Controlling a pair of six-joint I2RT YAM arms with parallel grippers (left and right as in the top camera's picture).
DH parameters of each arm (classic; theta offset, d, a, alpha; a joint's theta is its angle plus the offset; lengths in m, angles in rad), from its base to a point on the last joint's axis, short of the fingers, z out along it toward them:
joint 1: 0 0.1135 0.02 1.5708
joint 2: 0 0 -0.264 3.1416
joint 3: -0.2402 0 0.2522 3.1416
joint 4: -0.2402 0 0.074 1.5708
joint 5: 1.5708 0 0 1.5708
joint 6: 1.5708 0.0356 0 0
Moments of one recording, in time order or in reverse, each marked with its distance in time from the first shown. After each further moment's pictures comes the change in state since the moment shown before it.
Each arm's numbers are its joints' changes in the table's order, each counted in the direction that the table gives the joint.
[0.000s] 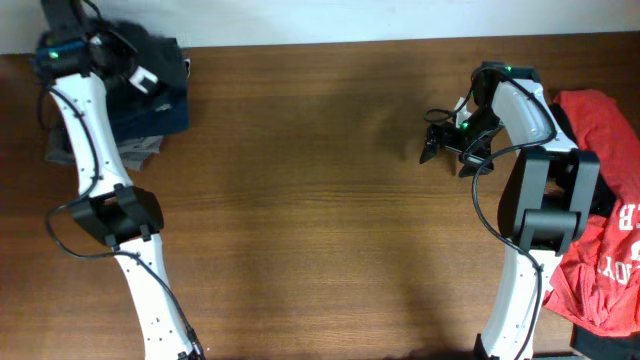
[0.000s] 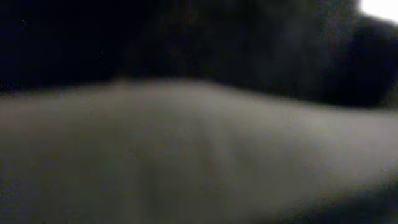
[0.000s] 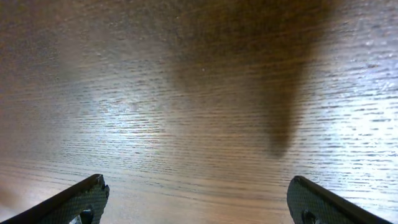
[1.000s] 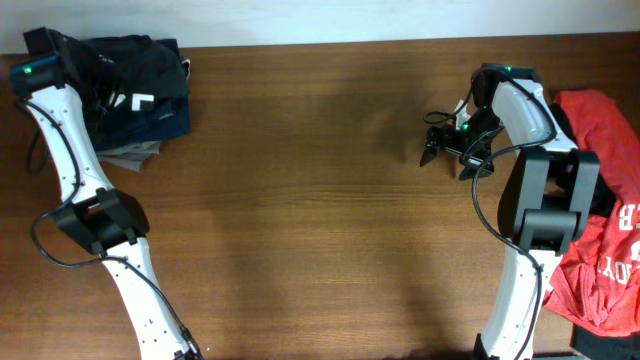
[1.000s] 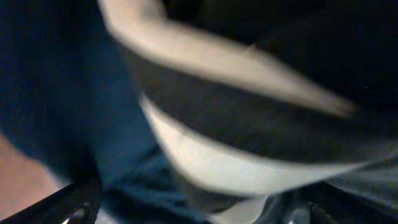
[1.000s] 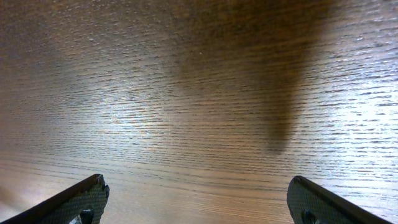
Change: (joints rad) left arm 0.102 -0.035 -0.004 -0.309 -0.037 -0.141; right arm 0.000 0.000 0.001 -0.026 0.000 -0.001
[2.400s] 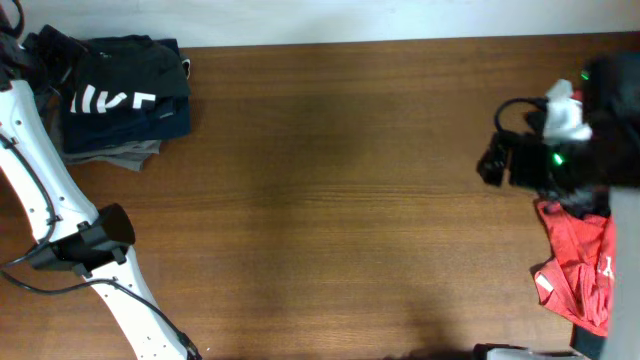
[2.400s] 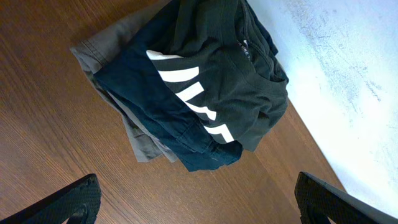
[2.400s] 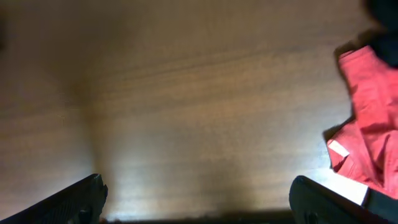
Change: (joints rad) left arm 0.001 0.411 -0.010 -0.164 -0.078 0.165; right arm 0.001 0.915 -0.016 -0.357 0.117 0.061
